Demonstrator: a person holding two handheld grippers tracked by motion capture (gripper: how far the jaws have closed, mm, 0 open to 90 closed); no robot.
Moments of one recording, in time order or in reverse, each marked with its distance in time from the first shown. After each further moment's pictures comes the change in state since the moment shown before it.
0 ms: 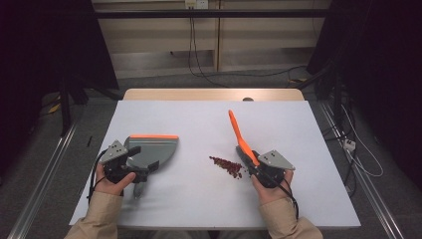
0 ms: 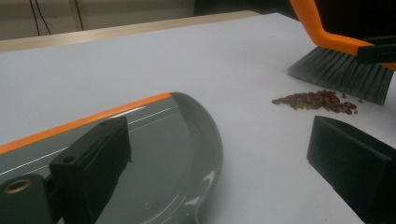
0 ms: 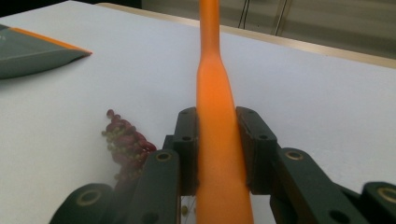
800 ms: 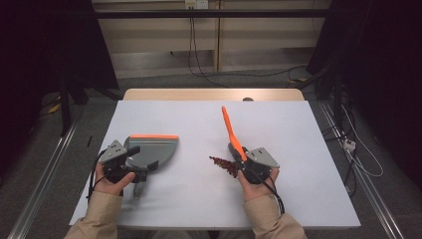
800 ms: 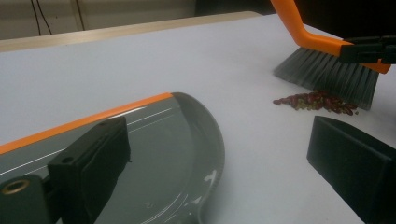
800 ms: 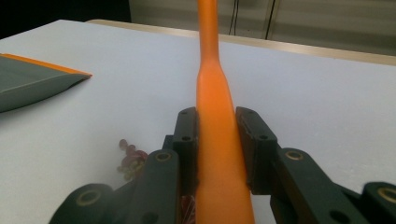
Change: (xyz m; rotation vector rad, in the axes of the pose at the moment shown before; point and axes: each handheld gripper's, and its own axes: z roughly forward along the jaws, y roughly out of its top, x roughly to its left) left arm 0.001 0.000 0.000 0.002 0.002 -0.004; right arm 0.028 0.008 0.022 -0.033 -0.049 0.058
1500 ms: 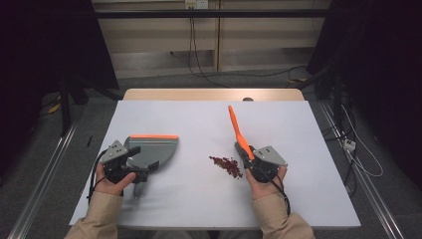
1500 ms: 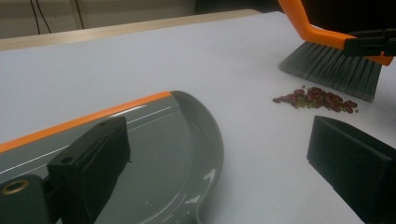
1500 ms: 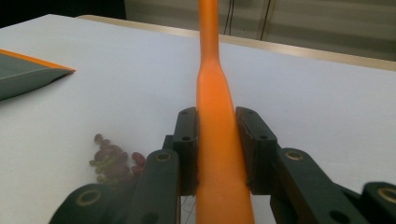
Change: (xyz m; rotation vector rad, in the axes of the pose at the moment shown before) left arm -0.001 -0.001 0.001 0.004 0.001 0.002; right arm -0.018 0.000 -0.004 0.013 -0.003 -0.029
